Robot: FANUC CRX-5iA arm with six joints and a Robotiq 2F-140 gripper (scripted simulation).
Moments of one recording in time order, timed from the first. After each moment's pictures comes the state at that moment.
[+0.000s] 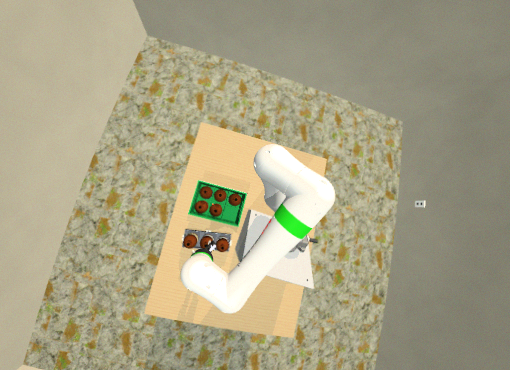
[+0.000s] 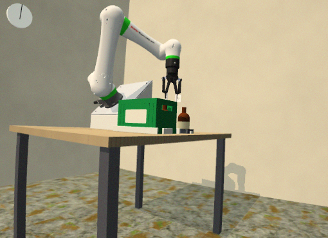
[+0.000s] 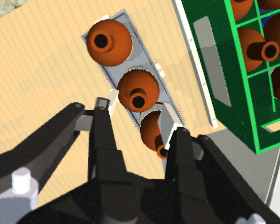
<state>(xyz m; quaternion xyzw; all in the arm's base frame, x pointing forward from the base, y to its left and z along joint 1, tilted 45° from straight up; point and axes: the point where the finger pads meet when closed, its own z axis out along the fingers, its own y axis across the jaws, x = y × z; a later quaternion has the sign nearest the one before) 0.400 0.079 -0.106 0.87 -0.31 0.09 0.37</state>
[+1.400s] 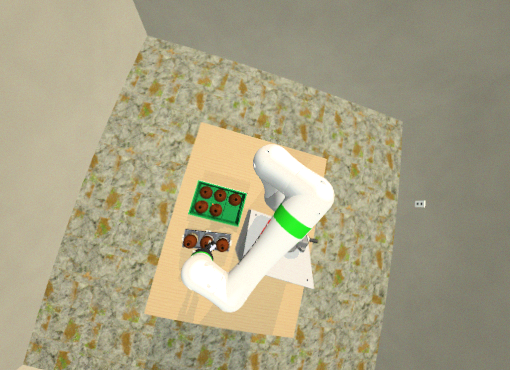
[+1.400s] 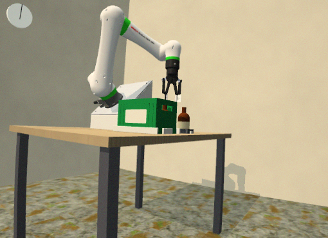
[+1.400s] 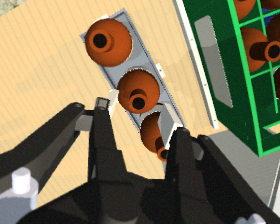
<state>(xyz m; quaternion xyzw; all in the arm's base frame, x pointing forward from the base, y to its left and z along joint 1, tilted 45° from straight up) 0.399 0.075 -0.111 0.87 -0.31 0.09 0.37</state>
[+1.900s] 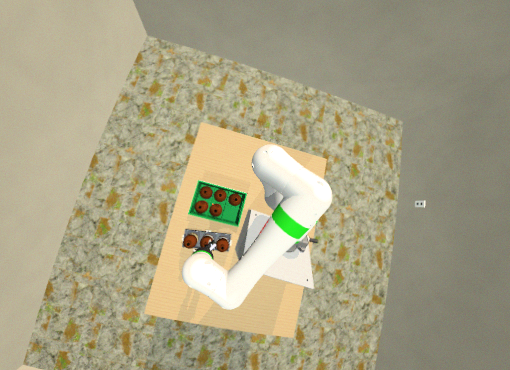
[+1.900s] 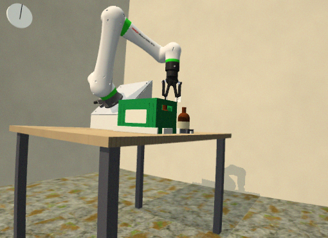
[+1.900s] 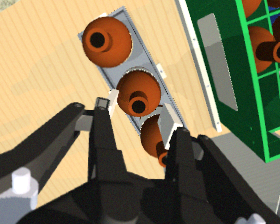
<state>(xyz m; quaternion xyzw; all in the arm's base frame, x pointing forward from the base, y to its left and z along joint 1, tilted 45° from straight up) 0.398 0.064 -0.121 0.87 -0.31 0.09 0.37</state>
